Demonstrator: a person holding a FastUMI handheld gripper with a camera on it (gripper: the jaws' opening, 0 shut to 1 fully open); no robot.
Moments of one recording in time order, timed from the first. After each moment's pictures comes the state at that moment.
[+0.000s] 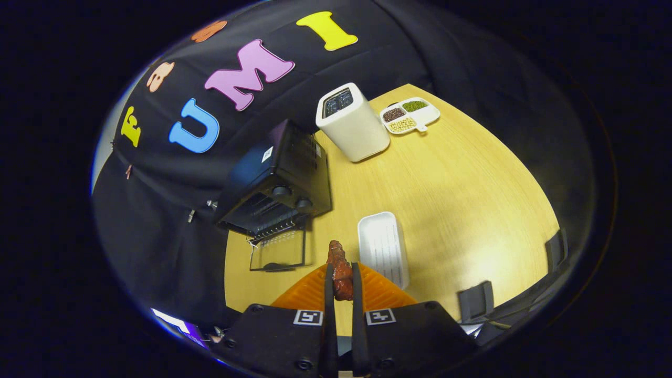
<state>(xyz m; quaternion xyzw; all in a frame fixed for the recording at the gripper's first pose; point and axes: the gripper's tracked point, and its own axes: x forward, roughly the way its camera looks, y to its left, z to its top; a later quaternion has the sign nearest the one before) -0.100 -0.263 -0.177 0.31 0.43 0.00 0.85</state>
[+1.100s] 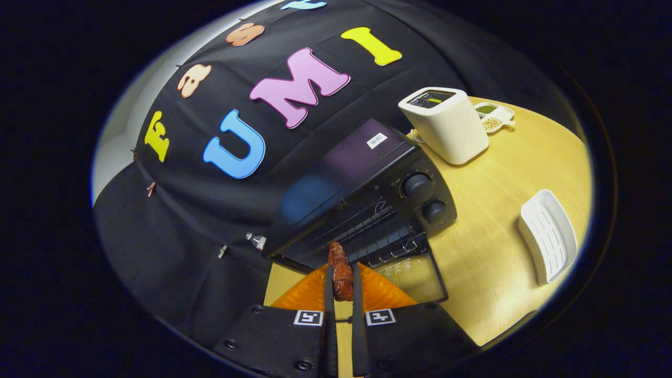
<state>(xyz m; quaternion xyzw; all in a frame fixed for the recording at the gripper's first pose) 0.032 -0.049 -0.194 0.38 0.27 0.03 0.89</state>
